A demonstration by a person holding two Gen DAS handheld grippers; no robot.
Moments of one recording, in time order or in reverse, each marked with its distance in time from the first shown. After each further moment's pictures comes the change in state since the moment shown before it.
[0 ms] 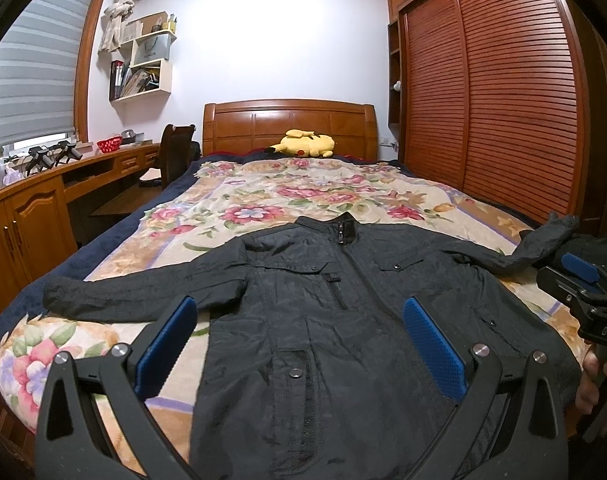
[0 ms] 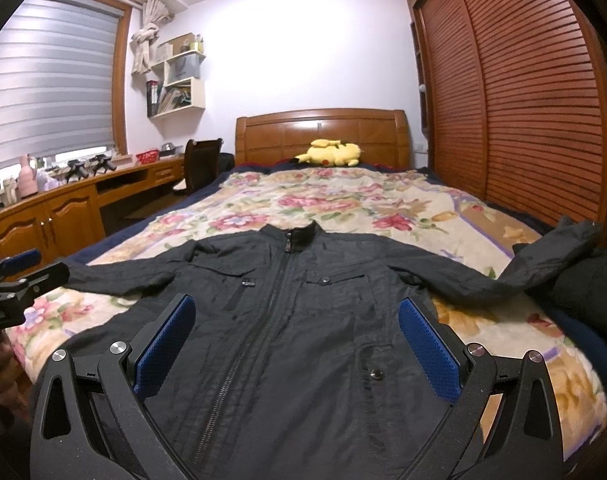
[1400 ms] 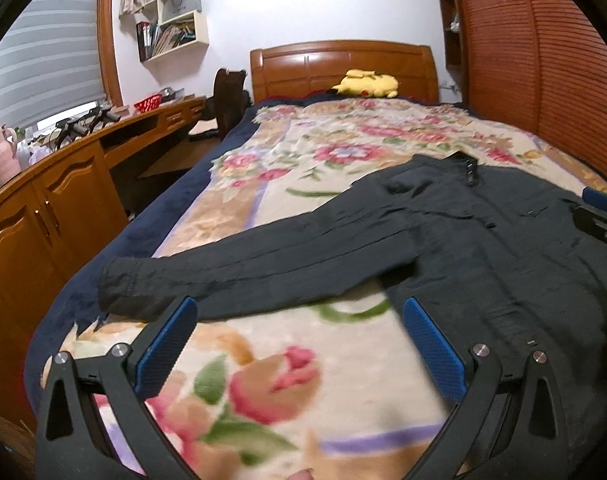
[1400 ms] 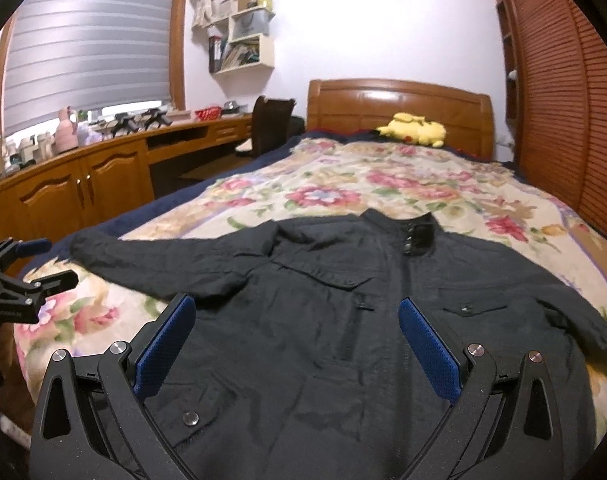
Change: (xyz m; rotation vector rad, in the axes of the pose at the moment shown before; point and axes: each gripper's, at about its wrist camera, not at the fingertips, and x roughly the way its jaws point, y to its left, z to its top) left arm 0.102 0.196 -0.028 0.046 0.223 0.176; right arm 0.167 0.132 0.015 -0.121 0.128 0.218
